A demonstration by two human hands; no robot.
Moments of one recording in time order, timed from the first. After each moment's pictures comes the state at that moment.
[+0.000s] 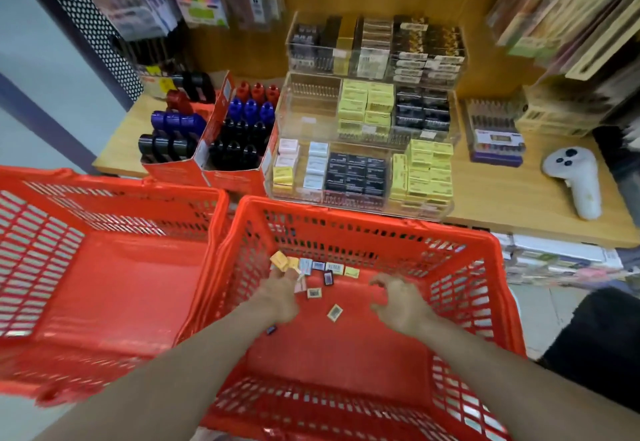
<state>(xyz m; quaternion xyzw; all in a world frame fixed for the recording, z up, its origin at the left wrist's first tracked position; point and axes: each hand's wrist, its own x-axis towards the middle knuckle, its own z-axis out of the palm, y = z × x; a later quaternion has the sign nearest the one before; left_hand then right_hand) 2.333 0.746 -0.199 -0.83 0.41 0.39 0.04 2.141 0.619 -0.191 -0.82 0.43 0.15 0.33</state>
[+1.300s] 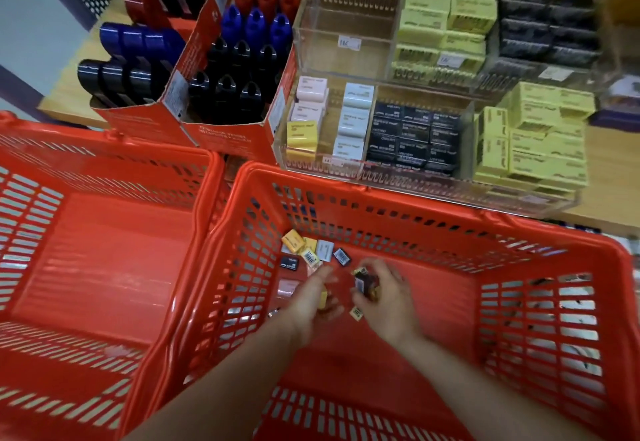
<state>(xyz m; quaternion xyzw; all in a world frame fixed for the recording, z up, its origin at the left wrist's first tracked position) 2.313 0.727 -0.311 -0.62 -0.22 0.59 -0.47 2.192 0.646 -0.316 -0.78 0.45 -0.04 0.43</state>
